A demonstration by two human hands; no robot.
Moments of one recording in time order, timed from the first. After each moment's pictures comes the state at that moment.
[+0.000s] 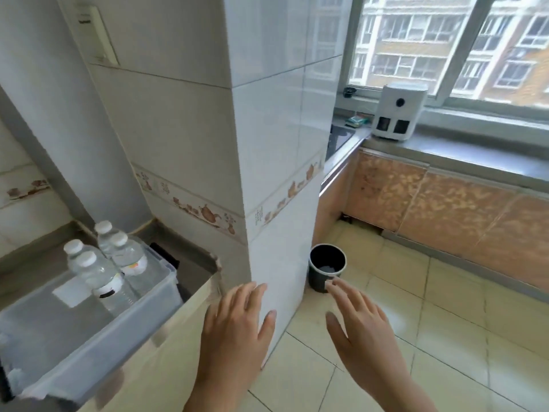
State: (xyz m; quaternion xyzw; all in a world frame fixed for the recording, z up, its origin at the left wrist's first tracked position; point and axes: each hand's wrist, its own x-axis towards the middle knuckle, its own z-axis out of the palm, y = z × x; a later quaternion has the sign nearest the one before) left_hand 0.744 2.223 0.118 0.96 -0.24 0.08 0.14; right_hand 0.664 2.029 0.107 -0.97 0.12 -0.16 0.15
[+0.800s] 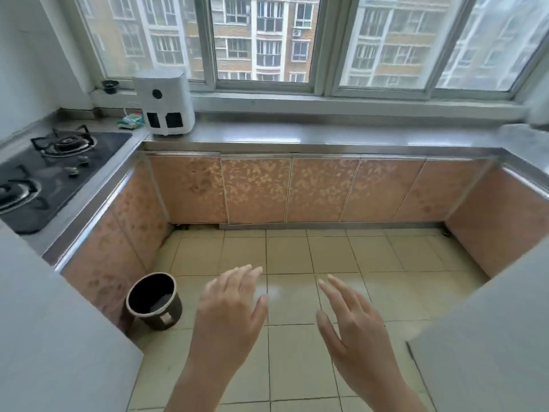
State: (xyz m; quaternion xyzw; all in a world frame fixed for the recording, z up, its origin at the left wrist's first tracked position) left_hand 0.640 1.712 0.114 0.81 -0.55 0.04 0.20; right_hand 0.452 1.623 0.105 -0.88 0.42 -0.20 0.12
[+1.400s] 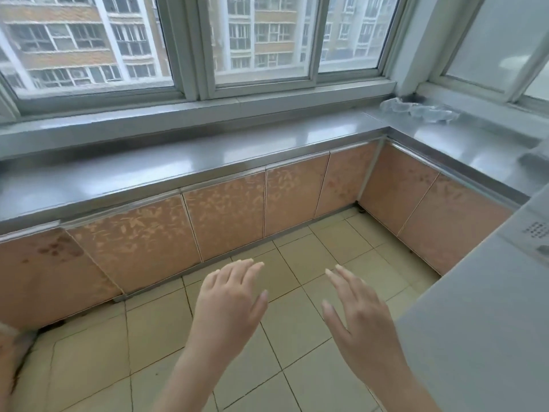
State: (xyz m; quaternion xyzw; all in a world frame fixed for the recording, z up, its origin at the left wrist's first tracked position) left_hand 0.674 1.295 0.102 0.66 -0.73 0.03 0.17; right_hand 0.454 1.301 0.106 -0.75 0.61 -0.23 0.09
